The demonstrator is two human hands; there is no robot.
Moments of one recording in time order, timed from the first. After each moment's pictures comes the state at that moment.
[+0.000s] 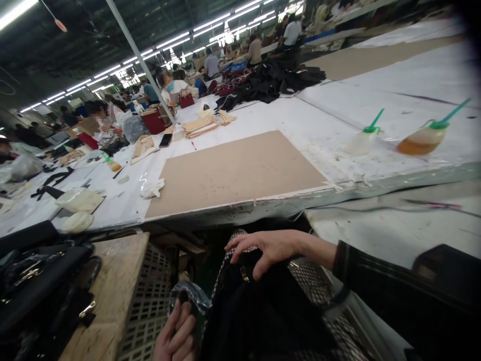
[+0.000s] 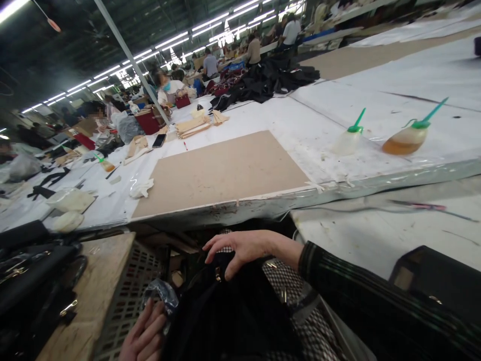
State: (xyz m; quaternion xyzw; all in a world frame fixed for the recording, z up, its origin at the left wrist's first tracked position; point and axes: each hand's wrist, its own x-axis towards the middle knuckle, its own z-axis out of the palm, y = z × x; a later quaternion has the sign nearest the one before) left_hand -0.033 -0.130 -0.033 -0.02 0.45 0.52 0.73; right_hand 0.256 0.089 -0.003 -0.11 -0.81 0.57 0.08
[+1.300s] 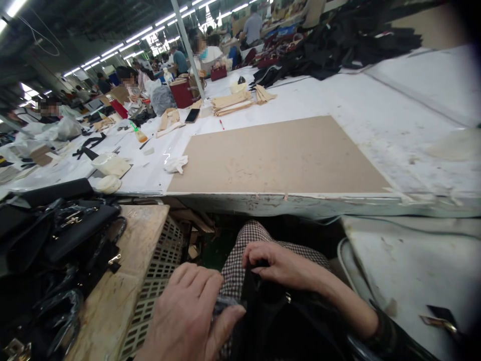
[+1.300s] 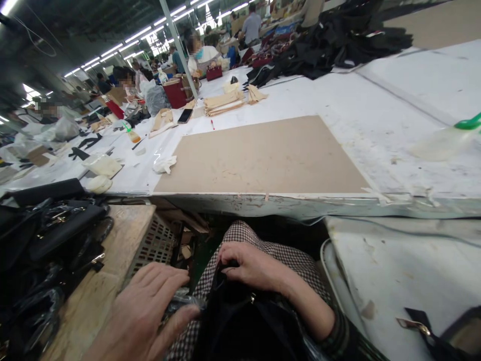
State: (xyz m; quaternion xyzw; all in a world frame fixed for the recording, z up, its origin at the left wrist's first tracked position) left_hand -0.001 -0.091 0.070 0.78 0.57 0.20 0.13; right_hand 0.203 0.044 -0.032 -0.17 -0.80 0.55 0.15
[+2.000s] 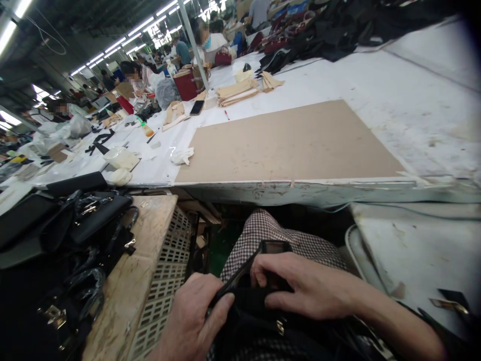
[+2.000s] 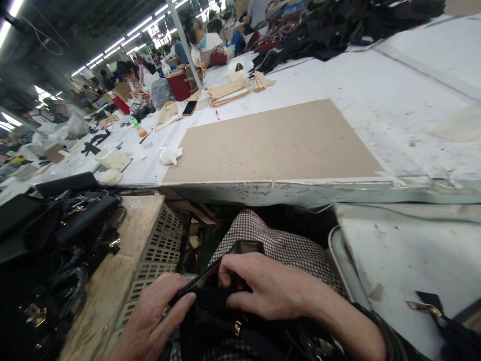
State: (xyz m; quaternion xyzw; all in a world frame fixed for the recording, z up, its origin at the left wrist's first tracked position) left_hand -0.006 -0.140 0.049 0.70 0.65 0.17 0.24; right_hand 0.222 -0.007 0.015 -0.18 -0.82 0.54 0.06
